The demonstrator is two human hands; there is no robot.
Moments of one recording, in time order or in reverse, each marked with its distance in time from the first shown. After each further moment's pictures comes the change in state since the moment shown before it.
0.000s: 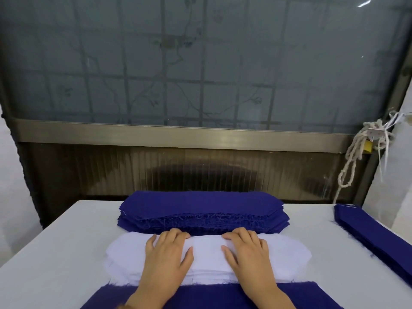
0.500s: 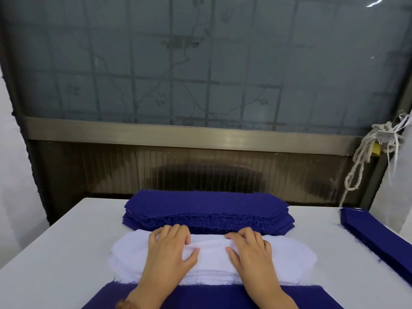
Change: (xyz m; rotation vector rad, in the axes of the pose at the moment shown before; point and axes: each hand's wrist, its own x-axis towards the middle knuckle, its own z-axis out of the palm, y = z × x) left_hand 0.004 0.000 -0.017 -0.074 0.080 0.036; right_hand -0.002 -0.006 -0.005 -0.008 0.000 -0.012
